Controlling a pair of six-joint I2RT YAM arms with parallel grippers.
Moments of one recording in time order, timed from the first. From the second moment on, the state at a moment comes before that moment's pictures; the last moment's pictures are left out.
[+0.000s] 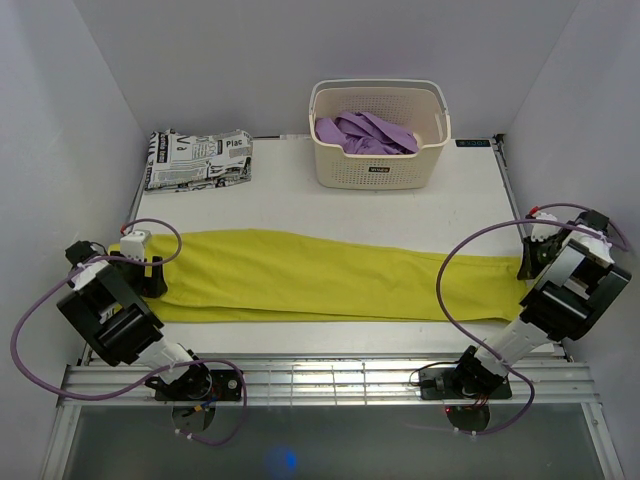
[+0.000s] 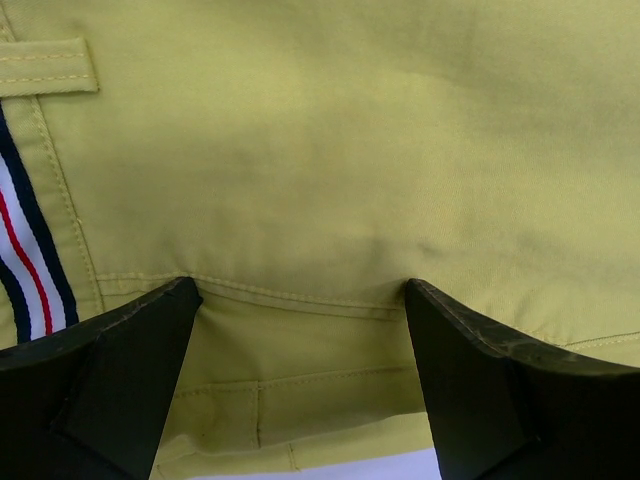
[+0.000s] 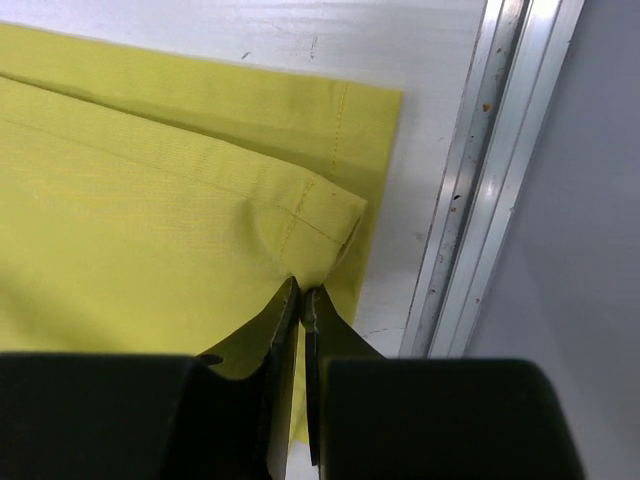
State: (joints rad) left arm 0.79 1.53 0.83 -0.51 0.52 0.89; right arm -0.69 1.70 1.09 -0.72 -0.36 -0.76
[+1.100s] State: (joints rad) left arm 0.78 1.42 1.02 -0.85 0.60 0.97; right arm -0.55 1.79 1.23 -0.58 -0.12 -0.80
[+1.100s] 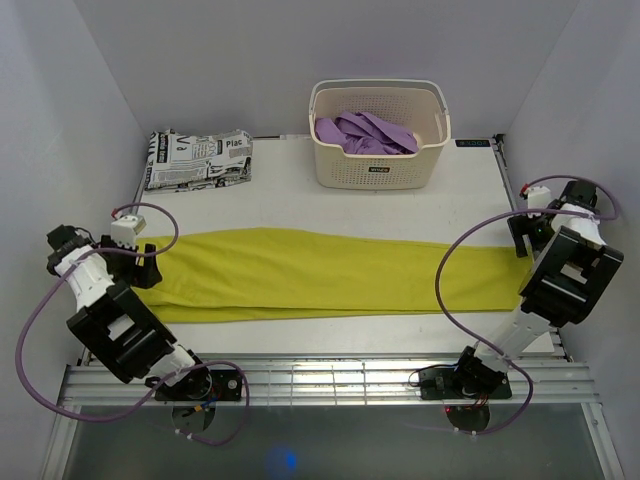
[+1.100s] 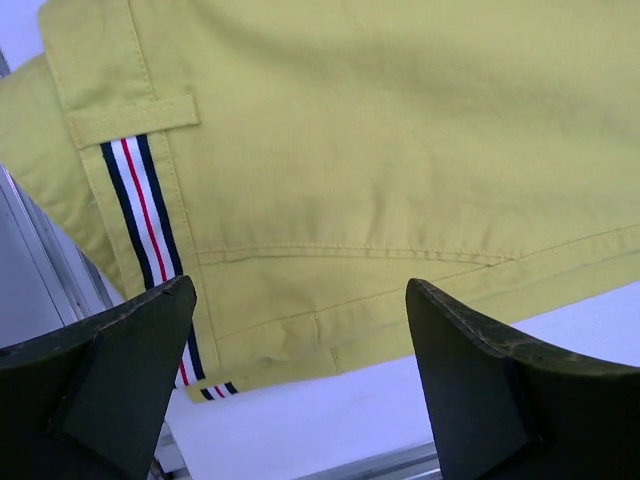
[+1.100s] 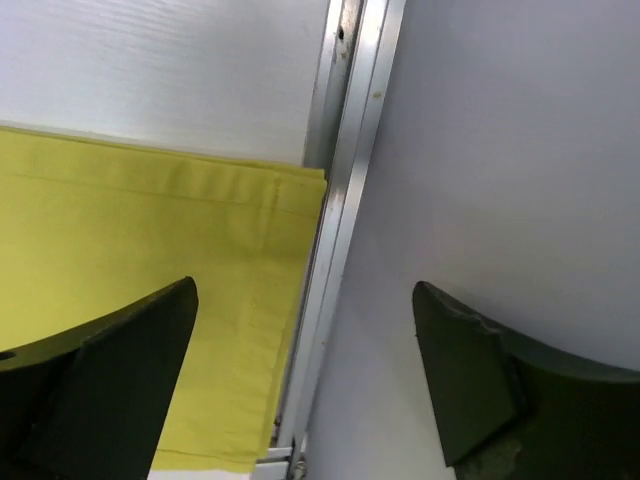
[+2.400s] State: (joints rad) left arm 0.72 1.46 1.05 -0.83 0.84 0.39; right arm 0.74 1.75 1.53 -0.54 -0.57 -0.37
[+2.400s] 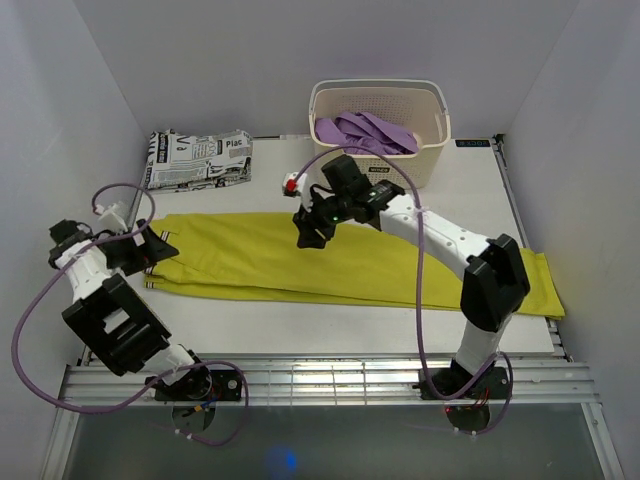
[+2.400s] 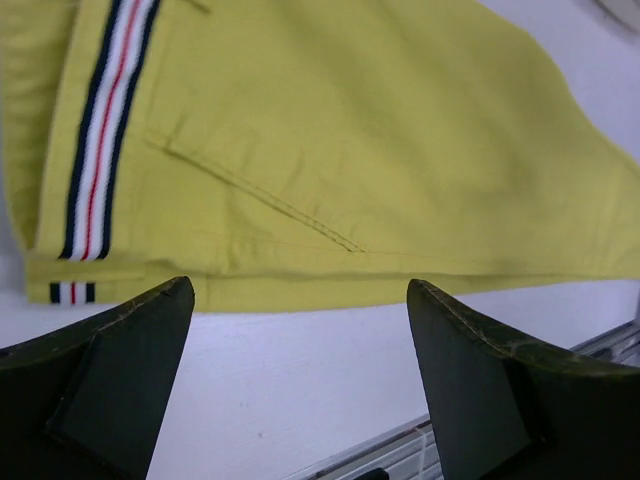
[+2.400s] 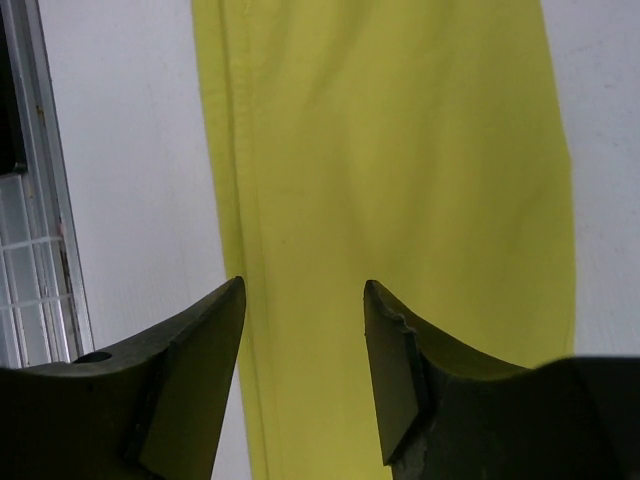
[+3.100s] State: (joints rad) left arm 0.88 1.52 0.90 -0.63 0.76 0.07; right arm 1.07 2.35 1.88 0.05 -0.41 -0.05
